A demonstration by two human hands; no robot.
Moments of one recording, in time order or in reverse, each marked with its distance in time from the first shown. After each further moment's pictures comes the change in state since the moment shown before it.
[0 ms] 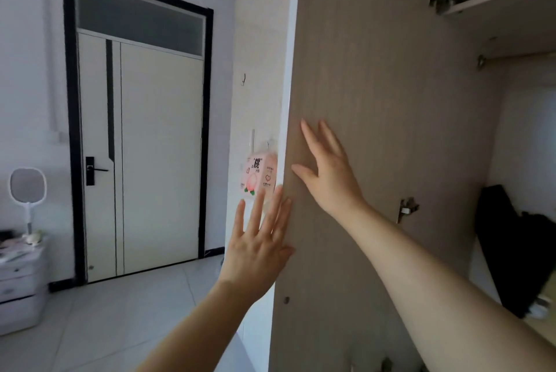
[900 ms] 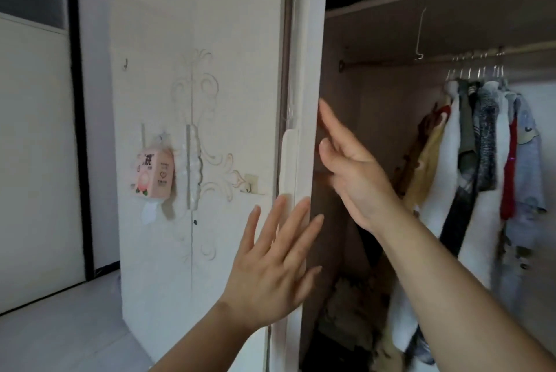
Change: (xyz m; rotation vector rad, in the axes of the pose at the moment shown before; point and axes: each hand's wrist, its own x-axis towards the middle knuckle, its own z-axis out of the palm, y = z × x) left_hand 0.025 0.157 -0.071 -0.429 0.359 0.287; right_hand -0.101 0.008 -0.175 0.669 0.075 0.254
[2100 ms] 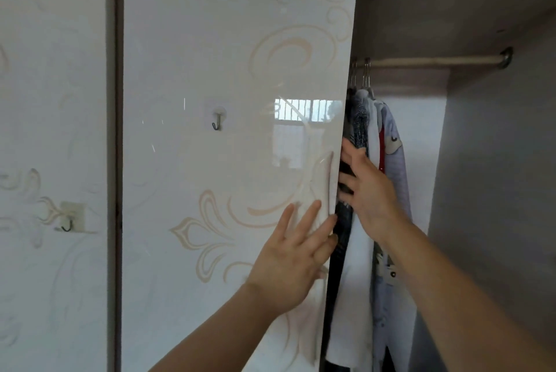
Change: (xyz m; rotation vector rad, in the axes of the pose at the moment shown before) left_hand 0.153 0.155 0.188 -0.228 0.030 0.351; right_hand 0.009 0.042 -0.240 -0.288 0.517 0.185
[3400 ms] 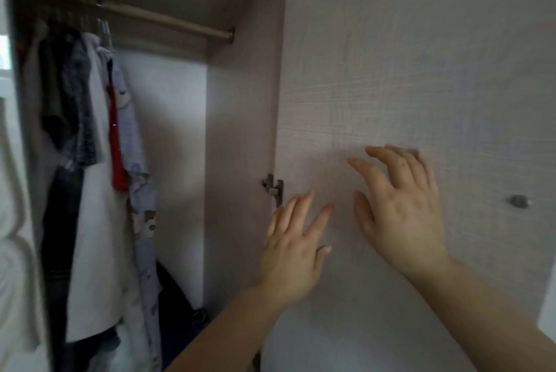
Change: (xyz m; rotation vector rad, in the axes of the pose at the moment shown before) left_hand 0.146 0.296 -0.146 -1.107 0.253 -0.018; right_hand -0.288 -0.141 -0.228 -2.128 0.662 -0.347
